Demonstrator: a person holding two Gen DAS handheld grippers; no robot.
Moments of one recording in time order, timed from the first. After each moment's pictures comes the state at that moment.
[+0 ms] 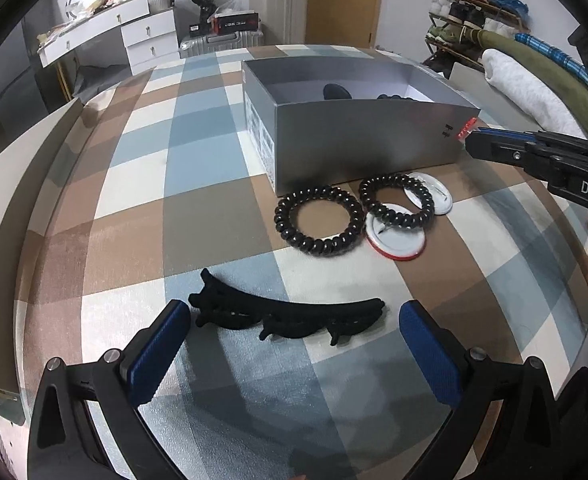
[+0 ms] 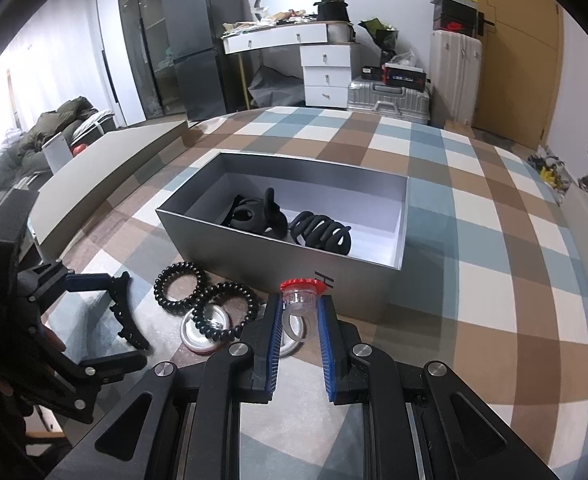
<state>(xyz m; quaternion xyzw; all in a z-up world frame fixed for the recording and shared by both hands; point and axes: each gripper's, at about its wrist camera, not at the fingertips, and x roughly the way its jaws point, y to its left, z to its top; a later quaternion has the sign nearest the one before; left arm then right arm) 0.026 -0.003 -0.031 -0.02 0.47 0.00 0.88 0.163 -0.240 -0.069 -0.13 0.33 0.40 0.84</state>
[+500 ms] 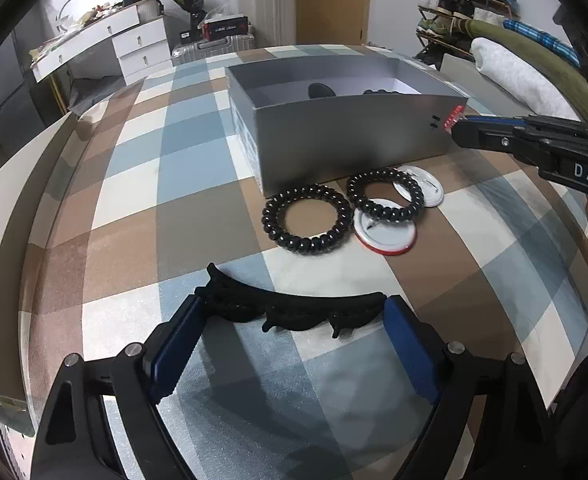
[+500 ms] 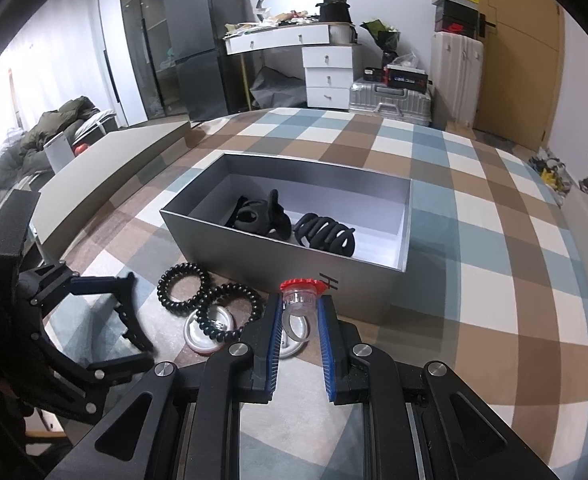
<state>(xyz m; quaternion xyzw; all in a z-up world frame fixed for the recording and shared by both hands) 0.023 -0.012 -0.030 0.00 0.46 -0.01 0.89 0.161 -0.239 -0.068 -0.13 0.33 0.40 0.84</state>
